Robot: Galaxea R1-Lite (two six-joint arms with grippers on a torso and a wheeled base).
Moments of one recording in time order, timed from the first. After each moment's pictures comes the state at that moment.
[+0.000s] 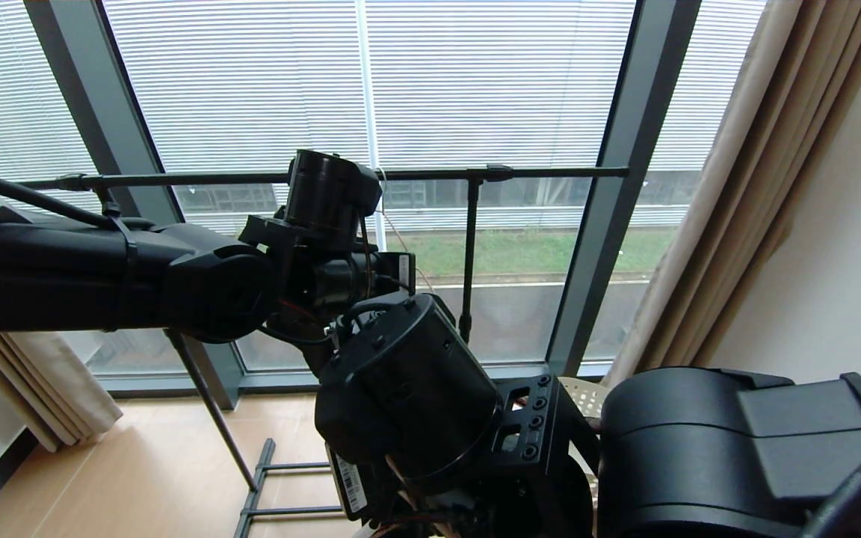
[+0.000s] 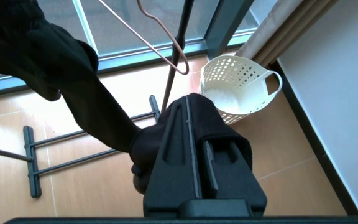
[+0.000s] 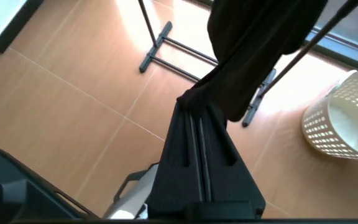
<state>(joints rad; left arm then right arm) -0.59 1.94 -1.39 -0.07 0.20 -0.24 1.15 1.98 -1.39 0.12 -0.46 0.48</state>
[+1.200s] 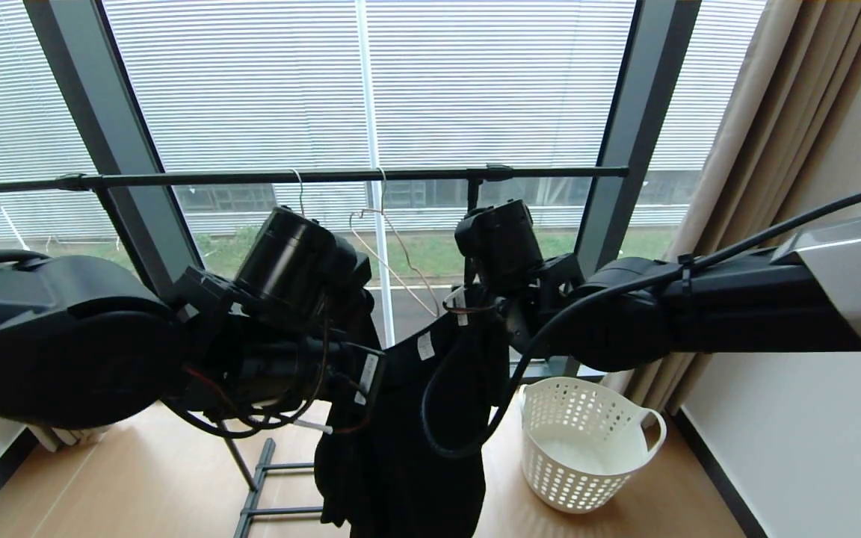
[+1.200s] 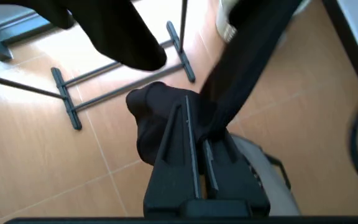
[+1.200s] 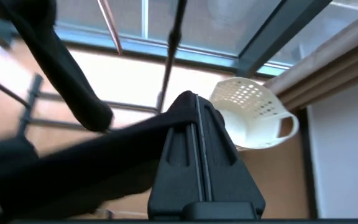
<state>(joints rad) -0.68 1.73 -1.13 0.21 0.18 -0.18 0.74 2.14 -1.57 0.02 -0.63 0.34</state>
